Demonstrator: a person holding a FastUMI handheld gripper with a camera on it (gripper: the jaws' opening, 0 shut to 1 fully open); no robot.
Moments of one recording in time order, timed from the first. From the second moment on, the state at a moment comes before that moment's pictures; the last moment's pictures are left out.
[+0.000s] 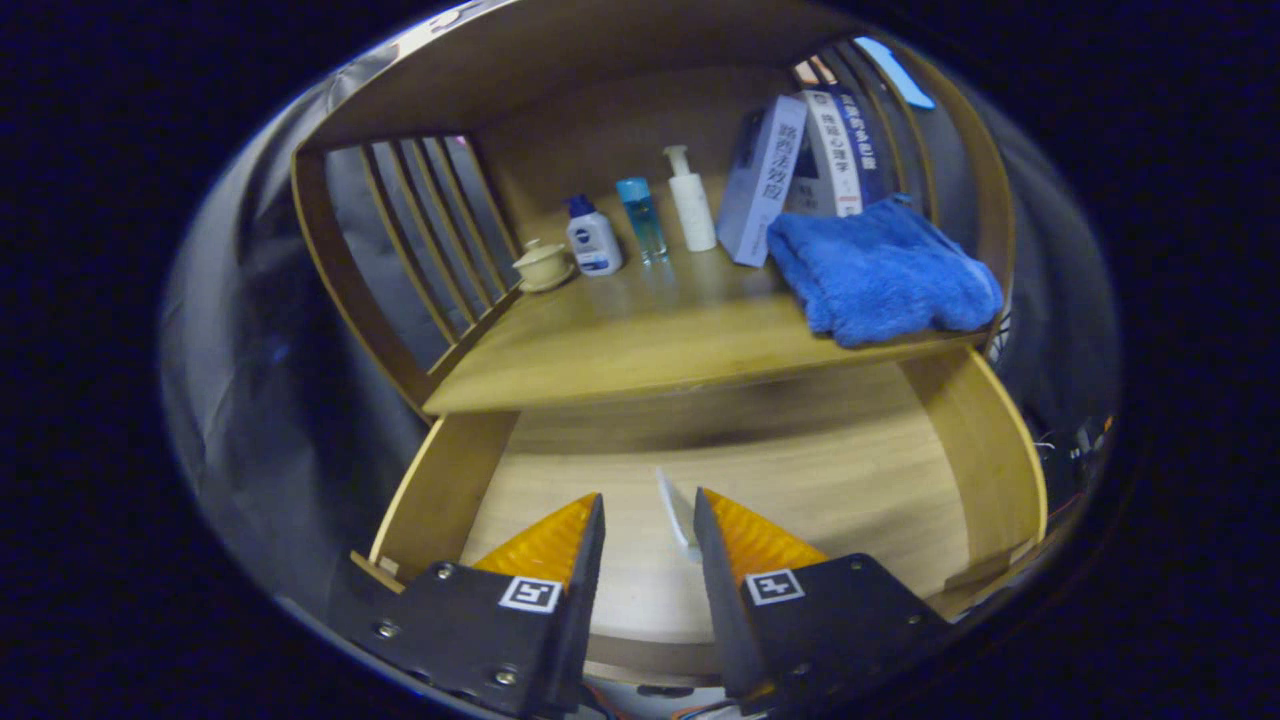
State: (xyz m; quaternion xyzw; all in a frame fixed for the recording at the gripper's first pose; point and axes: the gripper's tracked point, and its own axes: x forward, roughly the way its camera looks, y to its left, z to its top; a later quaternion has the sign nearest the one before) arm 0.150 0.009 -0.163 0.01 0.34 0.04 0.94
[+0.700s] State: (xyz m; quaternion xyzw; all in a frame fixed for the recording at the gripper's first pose) arm 0.166 0.023 -0.096 0.00 0.27 0.04 0.96
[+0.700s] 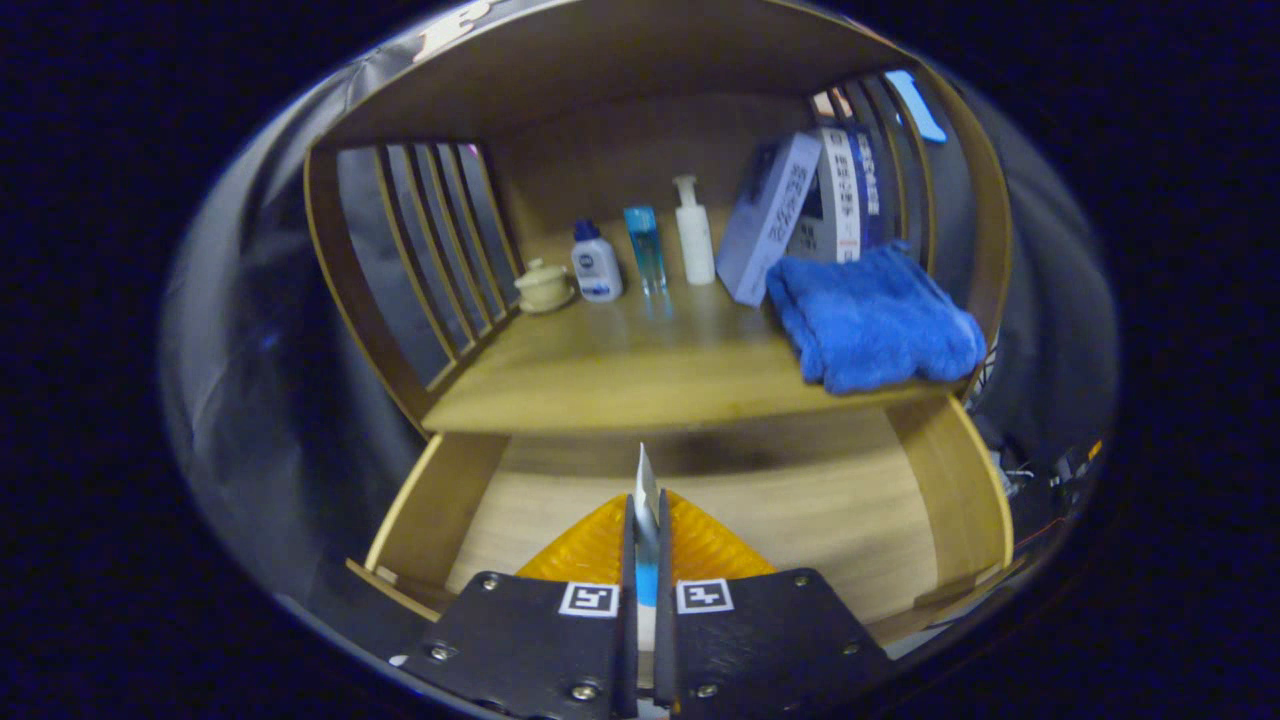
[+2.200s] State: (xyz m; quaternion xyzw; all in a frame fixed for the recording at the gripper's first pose) arm 0.328 0.020 -0.050 0.05 0.16 -0.02 0.99
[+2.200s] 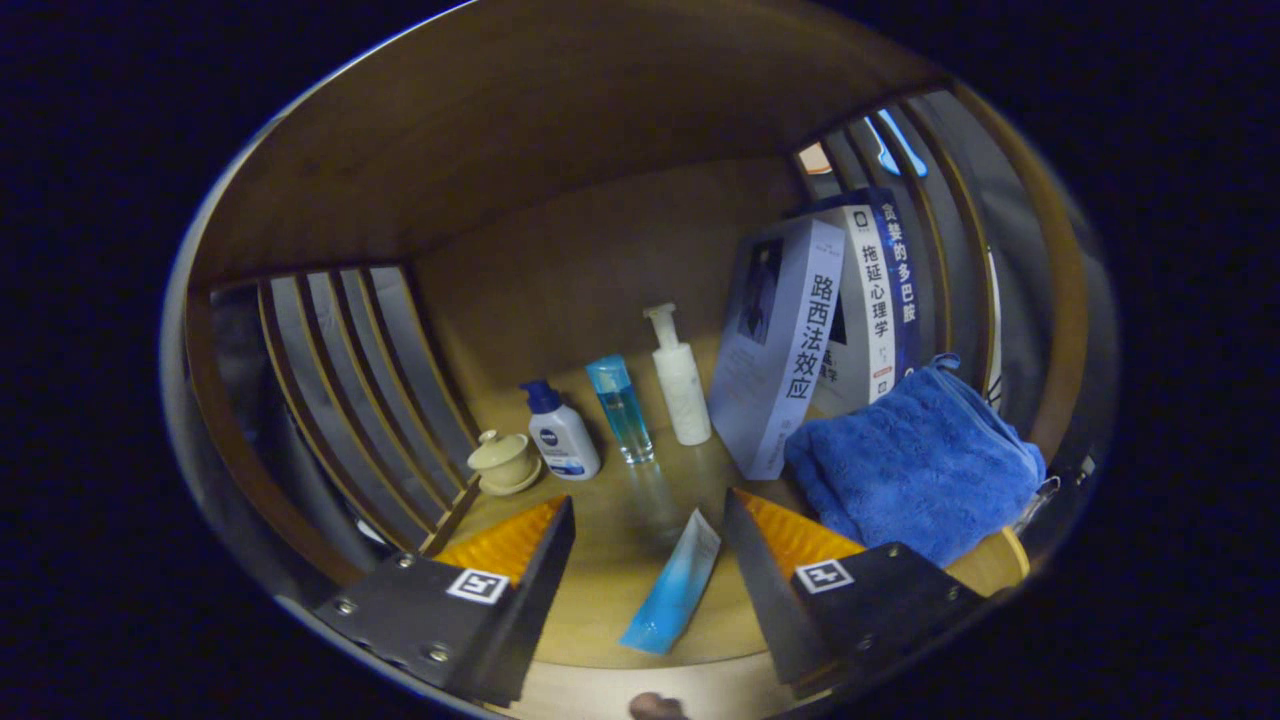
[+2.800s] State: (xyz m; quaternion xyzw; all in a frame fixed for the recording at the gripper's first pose) arm 0.233 0.049 -0.037 -0.02 0.14 0.00 0.99
